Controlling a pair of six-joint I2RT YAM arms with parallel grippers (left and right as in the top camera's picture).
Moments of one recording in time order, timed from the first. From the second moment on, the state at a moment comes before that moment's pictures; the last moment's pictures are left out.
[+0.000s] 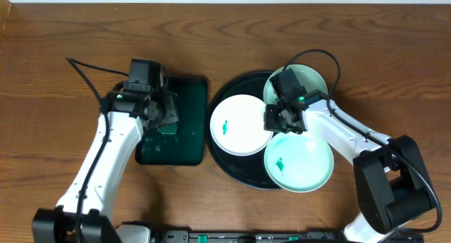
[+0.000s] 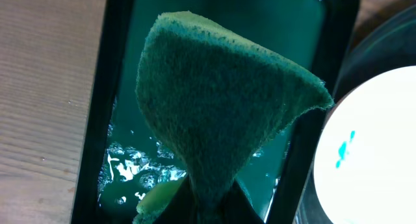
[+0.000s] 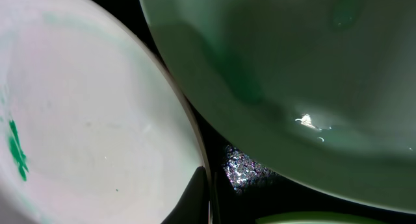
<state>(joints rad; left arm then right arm) -0.12 1.46 1.09 -0.86 0.02 -0.33 0.45 1.80 1.09 -0.59 -0.11 0.54</state>
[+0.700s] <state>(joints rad) -0.16 1.47 1.19 -0.89 0.02 -0.35 0.46 1.80 1.09 -0.57 -0.10 0.55</state>
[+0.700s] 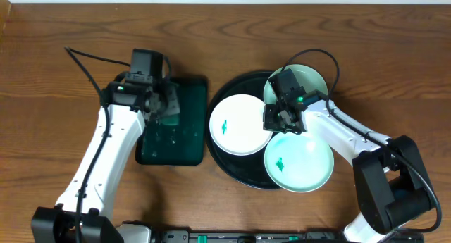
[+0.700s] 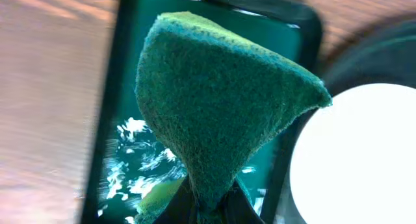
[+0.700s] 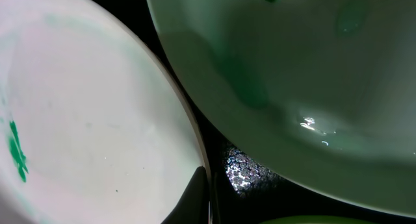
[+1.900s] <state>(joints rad) -0.48 1.78 1.19 -0.73 0.13 -0.59 0.48 1.80 1.09 -0.56 -0.07 0.55</state>
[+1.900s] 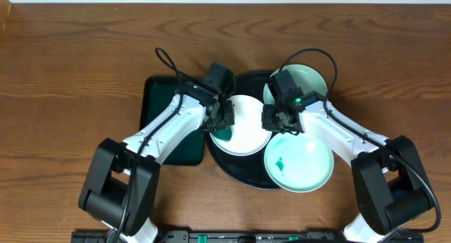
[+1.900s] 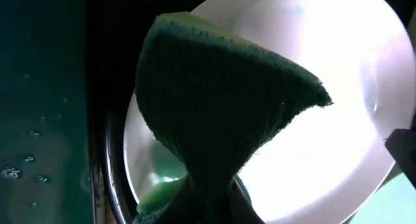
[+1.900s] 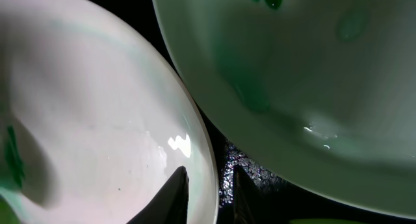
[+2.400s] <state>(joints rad) -0.48 1.78 1.19 -0.75 0.11 -0.59 0.48 1.81 1.09 -0.55 -0.06 0.56</state>
